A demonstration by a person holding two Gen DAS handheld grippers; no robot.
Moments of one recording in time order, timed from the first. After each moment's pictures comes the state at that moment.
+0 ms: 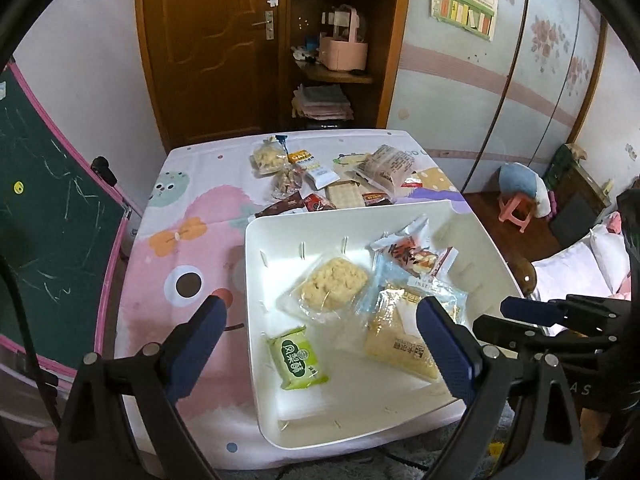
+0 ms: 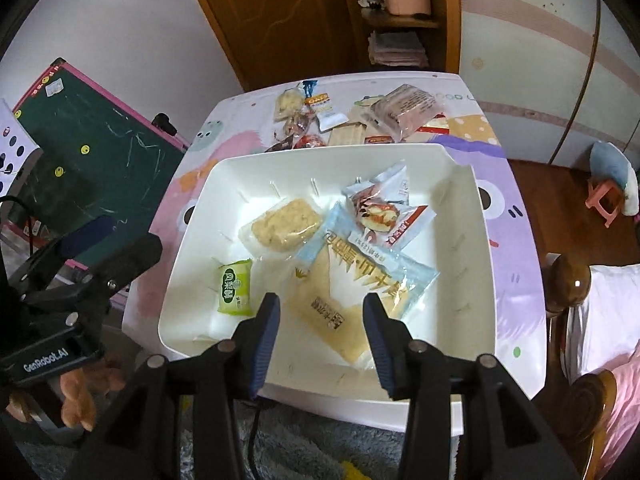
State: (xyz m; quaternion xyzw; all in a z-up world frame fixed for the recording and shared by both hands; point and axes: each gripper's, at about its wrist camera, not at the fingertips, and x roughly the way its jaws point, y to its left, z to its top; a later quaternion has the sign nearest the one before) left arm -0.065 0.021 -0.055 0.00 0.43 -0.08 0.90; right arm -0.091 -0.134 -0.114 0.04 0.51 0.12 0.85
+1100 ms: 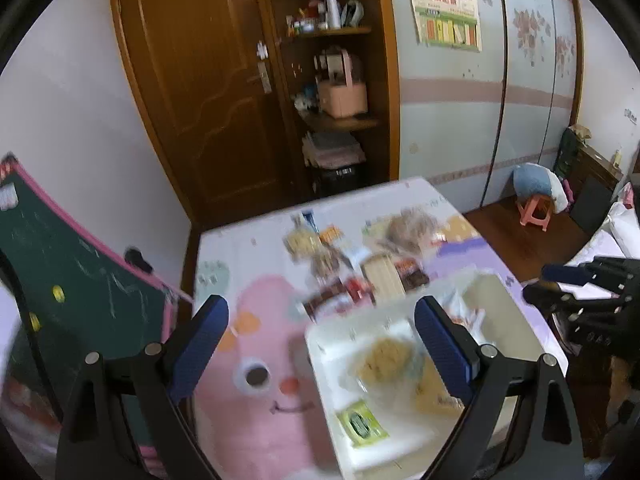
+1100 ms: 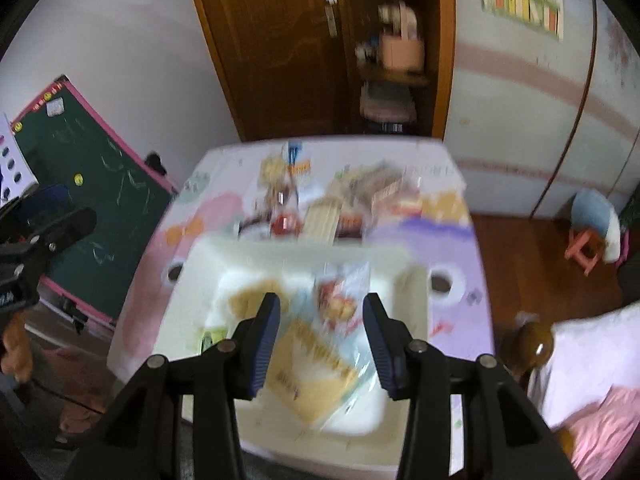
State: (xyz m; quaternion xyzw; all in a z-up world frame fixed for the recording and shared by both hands) left arm -0.007 0.034 0.053 0.09 0.36 -0.07 0.93; right arm -0.042 -0.159 -0.027 0.00 0.42 0.11 0.90
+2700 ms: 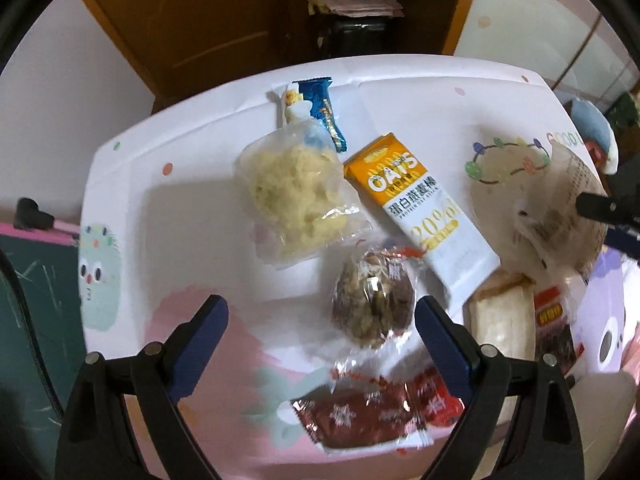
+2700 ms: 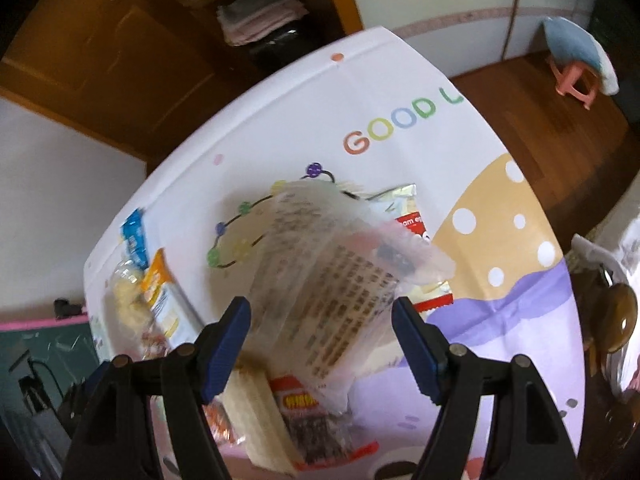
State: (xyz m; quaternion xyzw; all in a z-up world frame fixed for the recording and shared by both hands) left arm 0.314 0.031 -0.216 0.05 0.62 -0.05 0.79; right arm 0.276 -0.216 -0.223 0.23 0.60 -0.06 0.76
